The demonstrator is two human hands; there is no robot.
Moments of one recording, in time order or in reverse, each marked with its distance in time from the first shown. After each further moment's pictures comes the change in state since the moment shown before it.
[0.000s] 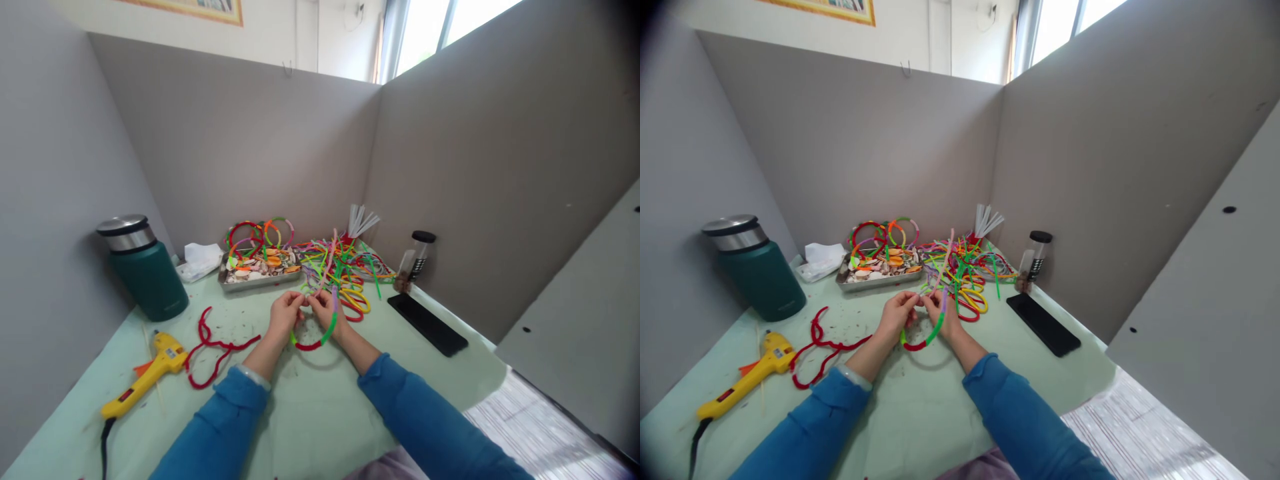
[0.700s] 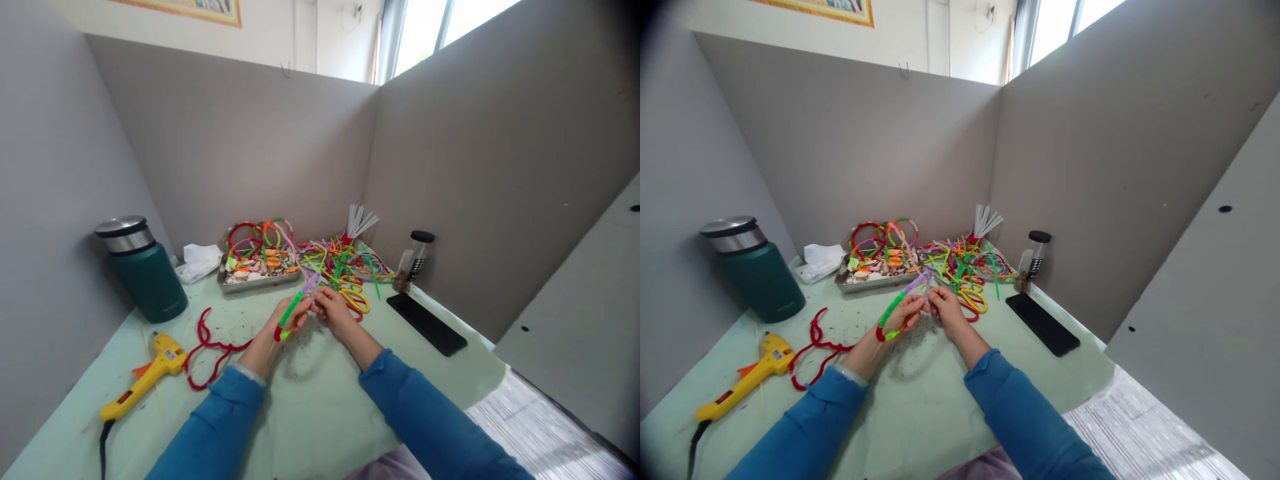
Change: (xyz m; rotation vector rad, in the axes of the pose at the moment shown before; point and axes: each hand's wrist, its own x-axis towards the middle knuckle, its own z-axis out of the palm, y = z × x) left_hand -0.002 0.006 -0.009 -0.155 -0.513 -0.060; right_hand 0.002 -0.008 -0.009 0.640 -0.114 0.279
